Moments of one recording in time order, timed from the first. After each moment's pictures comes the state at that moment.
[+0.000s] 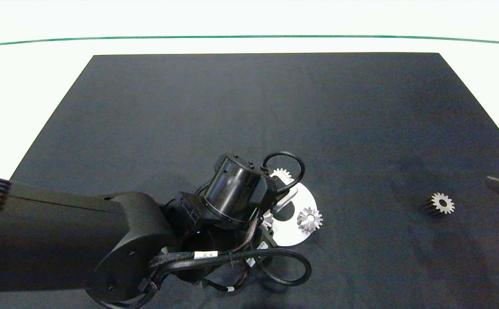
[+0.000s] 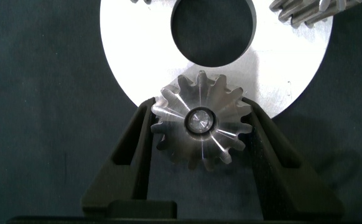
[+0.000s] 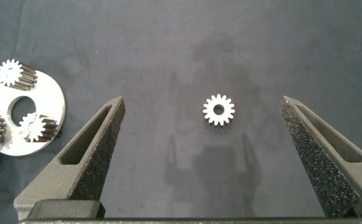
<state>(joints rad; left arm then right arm) -0.90 1.82 -1.08 -0.06 0.32 0.28 0.07 0.93 -0.66 -0.05 -0.01 0.06</state>
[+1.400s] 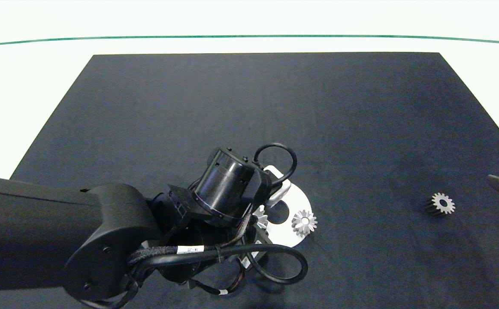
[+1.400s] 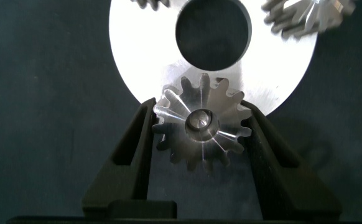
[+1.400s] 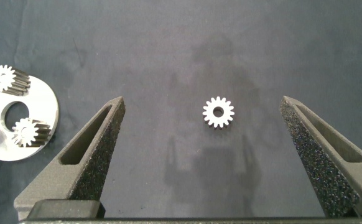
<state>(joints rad) -0.91 1.76 -1.10 0.02 0.32 0.20 0.07 0.93 -0.67 -0.05 -0.01 0.06</state>
